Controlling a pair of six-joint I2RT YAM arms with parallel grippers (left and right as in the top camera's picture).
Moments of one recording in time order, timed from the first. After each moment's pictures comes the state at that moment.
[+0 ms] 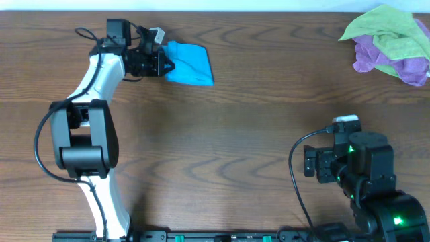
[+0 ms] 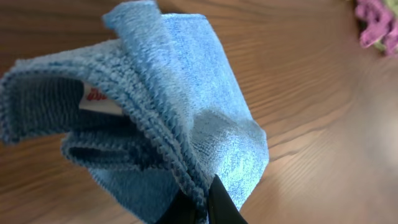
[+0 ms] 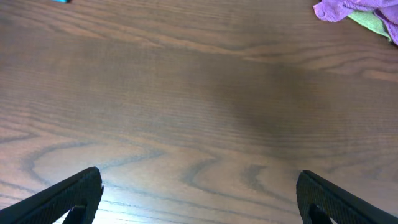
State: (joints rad) left arm 0.01 2.14 1.63 -0.60 0.72 0.09; right arm 0.19 0.73 0.92 -1.03 0.11 0.04
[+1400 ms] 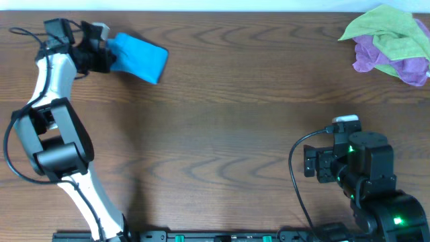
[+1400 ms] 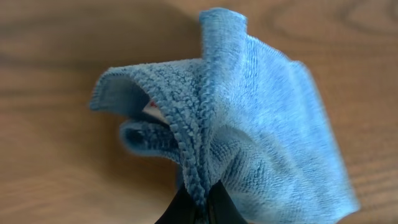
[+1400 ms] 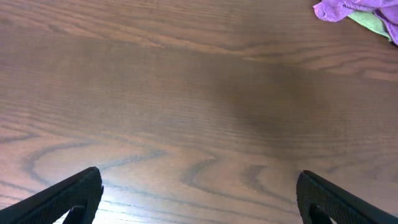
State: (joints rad) left arm 0.30 2.18 1.74 -0.58 0.52 0.36; right arm 0.19 0.73 0.92 -1.03 0.11 0.04
